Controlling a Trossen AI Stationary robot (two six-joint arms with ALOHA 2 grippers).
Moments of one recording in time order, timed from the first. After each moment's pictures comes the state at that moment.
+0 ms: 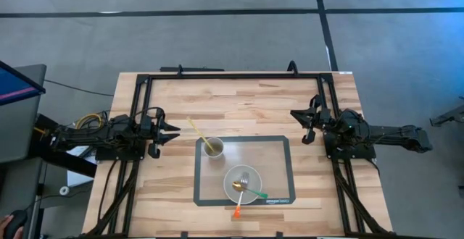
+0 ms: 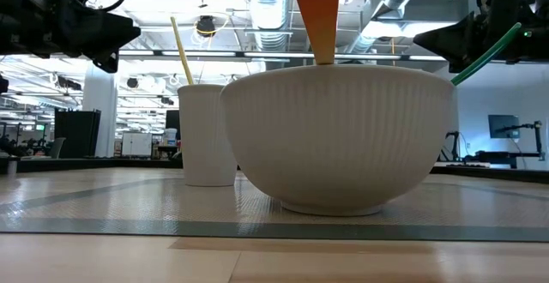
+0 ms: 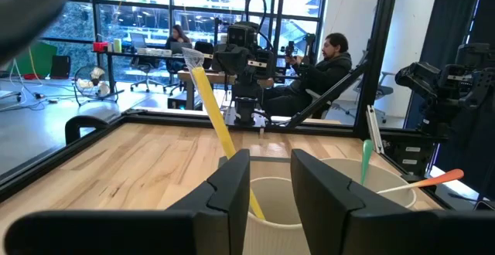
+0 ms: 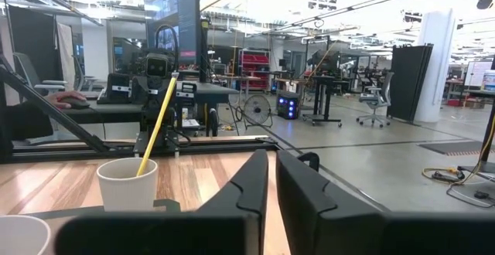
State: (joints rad) left arm 0.00 0.01 0.01 0.10 0.03 -0.04; right arm -0.14 0.18 0.00 0.34 0.16 -0.09
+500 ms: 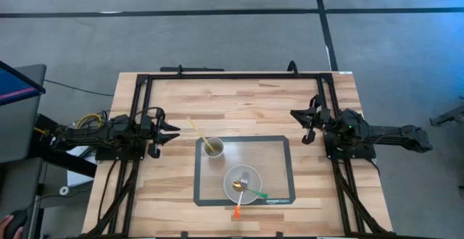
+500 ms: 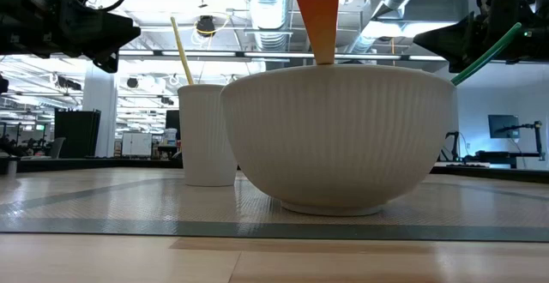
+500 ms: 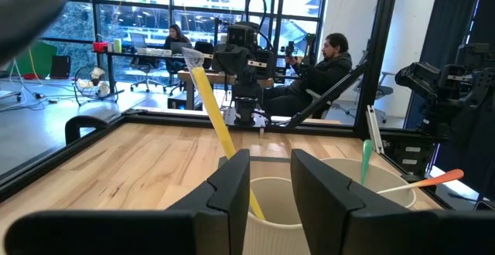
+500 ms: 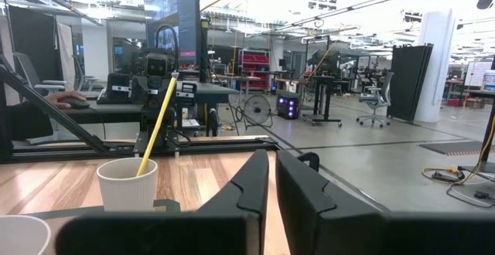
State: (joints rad) left arm 0.00 0.01 0.01 0.10 0.03 -0.04; right arm -0.14 0.18 0.00 0.34 0.16 -0.09
